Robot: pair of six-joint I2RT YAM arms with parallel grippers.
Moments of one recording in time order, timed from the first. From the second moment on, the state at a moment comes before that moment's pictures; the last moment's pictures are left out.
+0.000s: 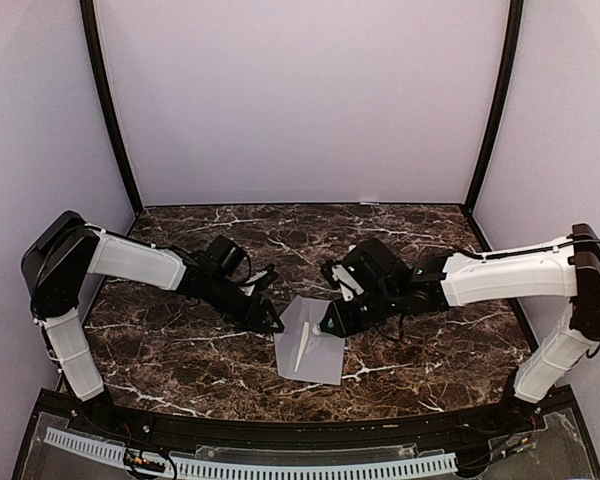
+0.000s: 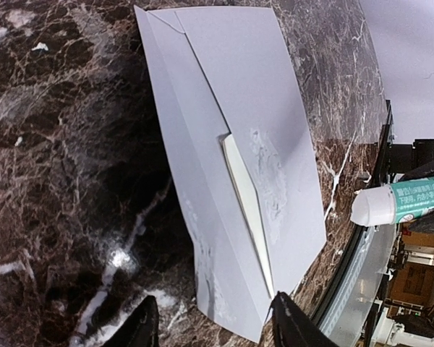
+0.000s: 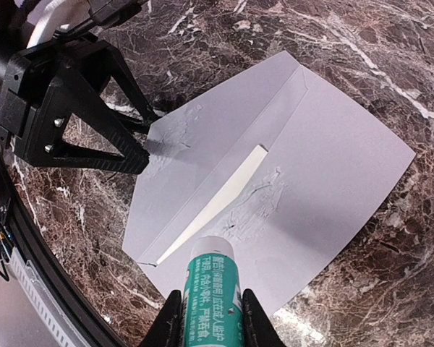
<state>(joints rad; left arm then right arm) -0.68 1.81 0.99 -0.22 0.64 -0.41 1.01 1.56 0.99 -0.33 -0.09 0.53</state>
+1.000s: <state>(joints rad) -0.70 1.89 1.07 -0.23 0.57 -0.33 0.96 1.77 1.09 -0.31 -0.06 0.49</state>
